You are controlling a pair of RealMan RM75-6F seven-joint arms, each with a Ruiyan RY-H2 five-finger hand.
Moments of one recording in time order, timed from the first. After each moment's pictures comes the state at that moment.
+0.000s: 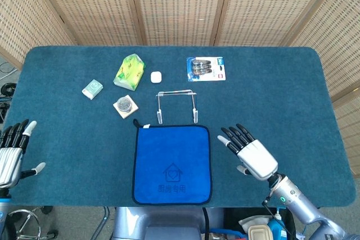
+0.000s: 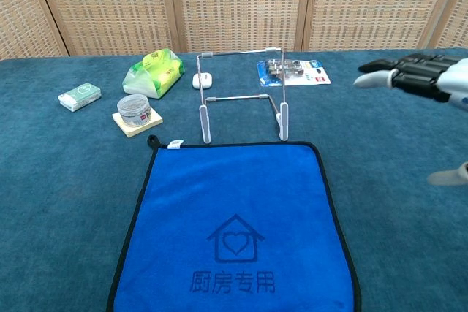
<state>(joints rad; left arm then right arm) -0.10 -1.17 -0.06 -1.62 1.47 1.48 0.14 0.43 -1.32 0.05 -1.49 -1.85 1.23 -0.10</state>
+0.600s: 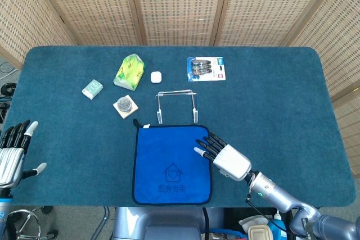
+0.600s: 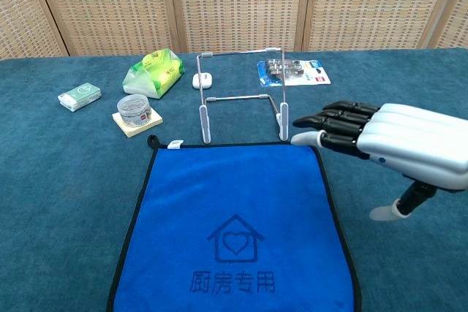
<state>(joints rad) -0.10 -1.17 -0.05 -1.63 1.46 1.47 0.16 0.56 -1.52 -0.01 -1.24 -1.94 1.19 -0.10</state>
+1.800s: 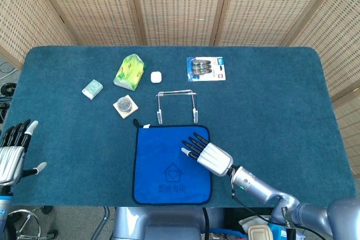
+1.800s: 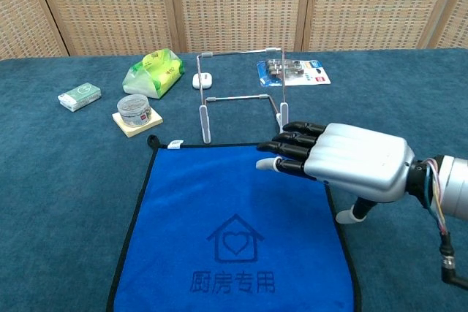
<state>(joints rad) -0.11 -1.17 -0.06 -1.62 1.43 1.44 0.14 0.68 -1.65 -0.03 -1.15 -1.85 1.07 -0.28</state>
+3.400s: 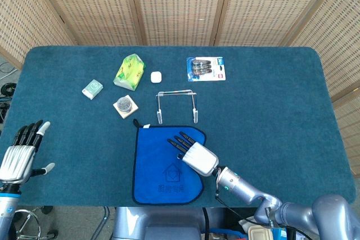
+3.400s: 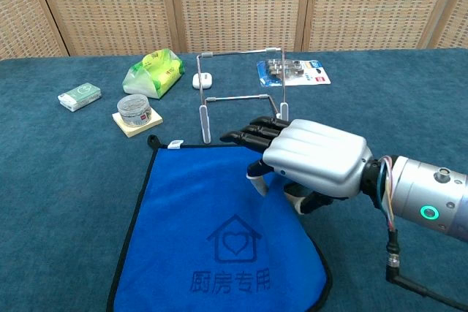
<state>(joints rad) -0.15 -1.19 -0.04 -1.61 1.47 1.39 0.14 0.73 -1.74 0.00 -1.18 -1.75 1.08 -0.22</state>
